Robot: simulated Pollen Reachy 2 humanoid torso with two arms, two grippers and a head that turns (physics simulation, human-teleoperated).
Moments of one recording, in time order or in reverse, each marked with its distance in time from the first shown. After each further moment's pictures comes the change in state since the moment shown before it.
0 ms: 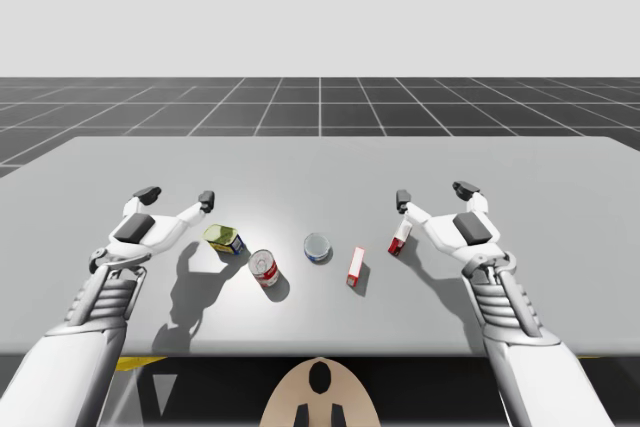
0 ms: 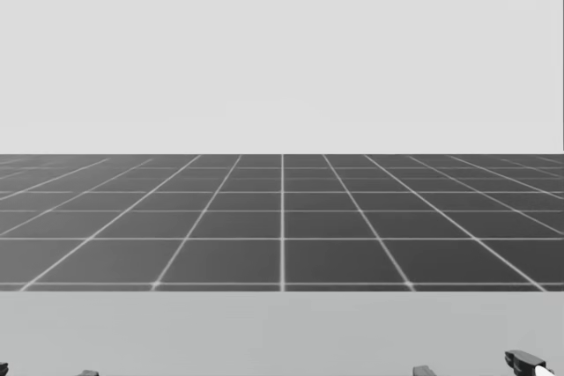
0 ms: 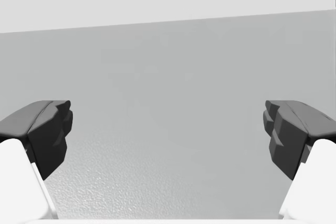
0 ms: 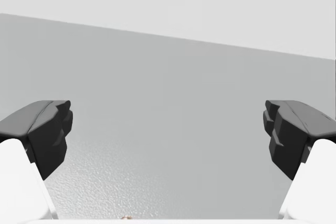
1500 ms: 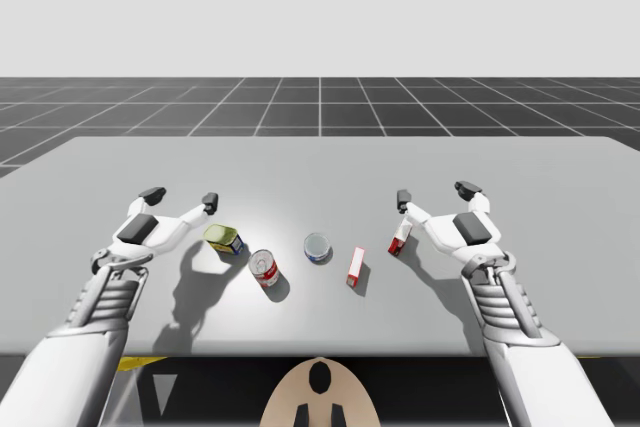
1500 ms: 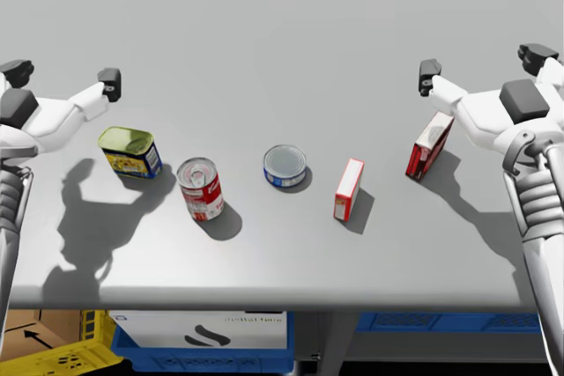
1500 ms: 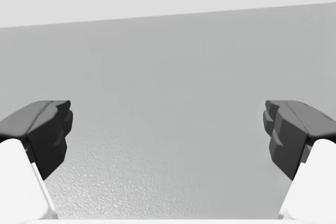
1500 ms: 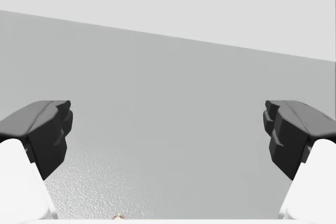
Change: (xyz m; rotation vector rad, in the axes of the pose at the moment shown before) left arm 0.001 -0.005 0.001 -0.034 0.016 0.008; right arm 0.001 0.001 0.000 -0.024 0.007 0.026
